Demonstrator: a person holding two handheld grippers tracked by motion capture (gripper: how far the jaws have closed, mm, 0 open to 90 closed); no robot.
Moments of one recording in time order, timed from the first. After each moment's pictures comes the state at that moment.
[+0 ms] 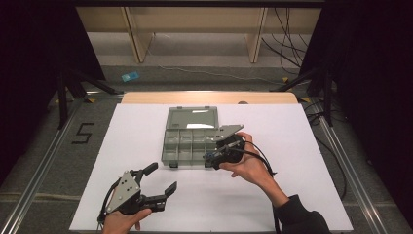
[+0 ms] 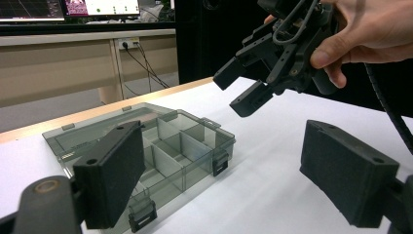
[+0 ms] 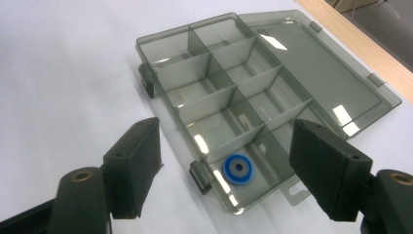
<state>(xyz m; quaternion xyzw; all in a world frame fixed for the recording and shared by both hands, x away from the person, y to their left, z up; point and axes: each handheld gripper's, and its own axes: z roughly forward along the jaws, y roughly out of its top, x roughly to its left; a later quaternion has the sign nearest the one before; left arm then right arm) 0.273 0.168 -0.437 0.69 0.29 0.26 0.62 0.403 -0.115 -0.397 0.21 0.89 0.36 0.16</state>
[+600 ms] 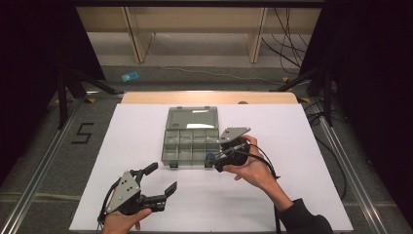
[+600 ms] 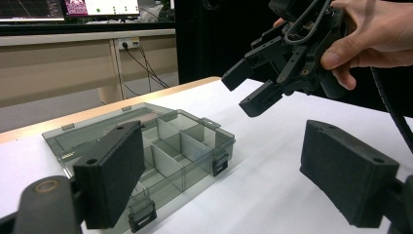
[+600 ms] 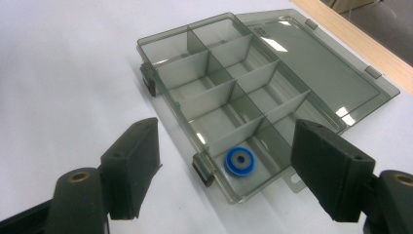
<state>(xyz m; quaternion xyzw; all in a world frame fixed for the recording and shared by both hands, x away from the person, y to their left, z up) 0.273 0.167 -0.438 0.68 0.29 0.25 0.62 0.397 -0.127 -0.401 0.23 0.88 0.38 0.16</state>
